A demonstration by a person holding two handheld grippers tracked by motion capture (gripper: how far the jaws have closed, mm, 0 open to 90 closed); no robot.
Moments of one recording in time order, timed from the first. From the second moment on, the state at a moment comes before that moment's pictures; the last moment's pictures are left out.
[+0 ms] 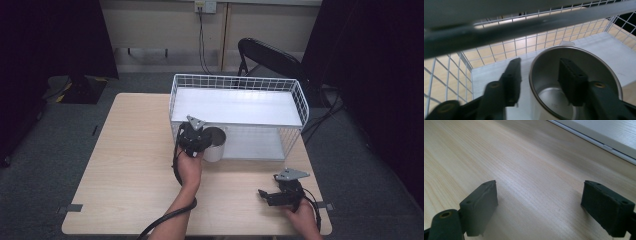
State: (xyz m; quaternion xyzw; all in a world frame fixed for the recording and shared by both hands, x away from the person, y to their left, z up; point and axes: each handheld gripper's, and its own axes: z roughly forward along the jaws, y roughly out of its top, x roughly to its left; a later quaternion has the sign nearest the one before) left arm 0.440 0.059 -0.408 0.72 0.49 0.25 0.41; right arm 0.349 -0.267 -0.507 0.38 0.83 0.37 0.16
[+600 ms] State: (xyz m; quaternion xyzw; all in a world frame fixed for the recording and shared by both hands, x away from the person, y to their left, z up) left arm 0.422 0.070 -0.392 0.74 0.46 0.22 0.44; right arm 0.349 -0.267 -0.507 0.38 0.83 0.37 0.16
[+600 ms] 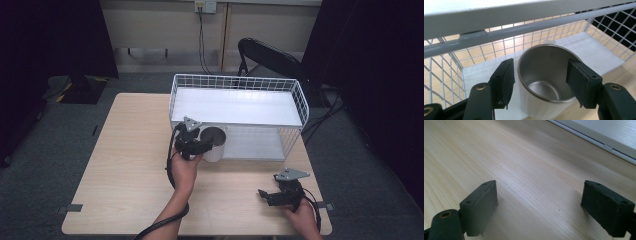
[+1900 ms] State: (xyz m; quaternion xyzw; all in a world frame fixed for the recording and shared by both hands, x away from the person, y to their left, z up) left arm 0.426 0.056 -0.433 0.76 0.46 0.20 0.41; right arm 0.349 -0.267 -0.507 0.38 0.83 0.37 0.16
